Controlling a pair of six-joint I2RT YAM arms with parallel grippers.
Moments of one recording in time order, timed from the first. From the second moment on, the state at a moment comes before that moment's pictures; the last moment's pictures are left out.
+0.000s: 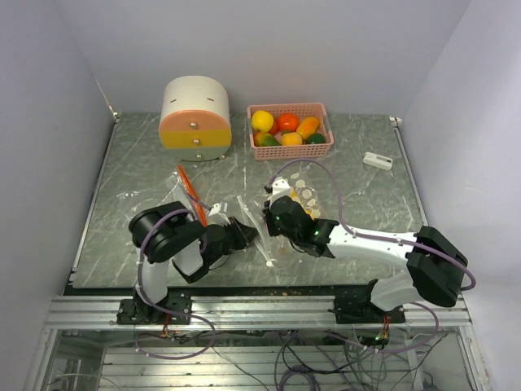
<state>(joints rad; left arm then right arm) -0.84 1.86 0.21 1.40 -0.11 -0.98 1.00 1.41 0.76 0.06 0.37 0.35</state>
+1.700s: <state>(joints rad) -0.95 1.89 0.61 0.94 -0.32 -0.68 0.98 1.41 0.73 0.04 0.41 0.32</state>
